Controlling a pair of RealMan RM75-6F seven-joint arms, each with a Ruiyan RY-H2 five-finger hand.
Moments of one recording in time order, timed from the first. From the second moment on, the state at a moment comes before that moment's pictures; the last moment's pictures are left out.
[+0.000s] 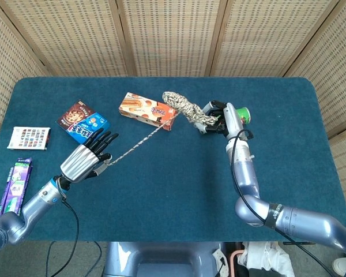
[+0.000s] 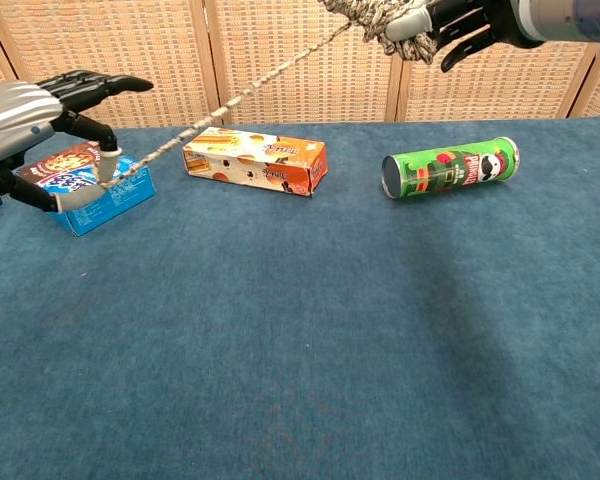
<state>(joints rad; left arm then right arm) -0.66 -1.53 0.07 -0.95 1.74 1.46 -0.20 0.98 -1.40 0.53 -1.70 -0.32 1.14 0.01</state>
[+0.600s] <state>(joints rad) -0.66 -1.49 0.06 -1.04 1.81 1.52 -0.18 1.00 -1.46 0.50 -1.68 -0.38 1.19 -0.14</state>
